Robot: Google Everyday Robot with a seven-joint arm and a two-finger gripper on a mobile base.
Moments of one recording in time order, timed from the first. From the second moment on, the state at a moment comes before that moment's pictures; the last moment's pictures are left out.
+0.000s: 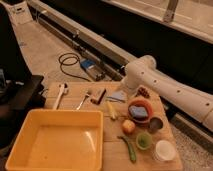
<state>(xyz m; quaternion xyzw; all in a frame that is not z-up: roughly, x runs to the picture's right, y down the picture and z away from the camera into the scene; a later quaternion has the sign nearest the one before) 0.088 0.044 0.798 -0.19 -0.17 -0.35 0.90</state>
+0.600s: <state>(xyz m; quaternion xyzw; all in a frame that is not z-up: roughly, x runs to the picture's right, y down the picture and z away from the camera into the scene) 0.087 0.037 0.800 -0.19 -0.16 -0.37 0.89</state>
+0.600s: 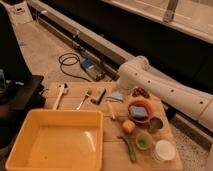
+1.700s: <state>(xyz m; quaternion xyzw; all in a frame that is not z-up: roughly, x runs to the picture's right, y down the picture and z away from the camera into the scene) -0.092 -0.032 0.841 -0.11 -0.26 -0.50 0.82</state>
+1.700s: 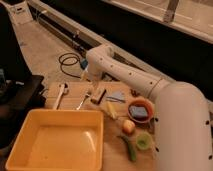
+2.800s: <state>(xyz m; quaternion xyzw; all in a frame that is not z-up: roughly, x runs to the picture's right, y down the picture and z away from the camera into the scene) -0.146 -0.024 0.899 -0.12 -0.22 -0.53 0.81</state>
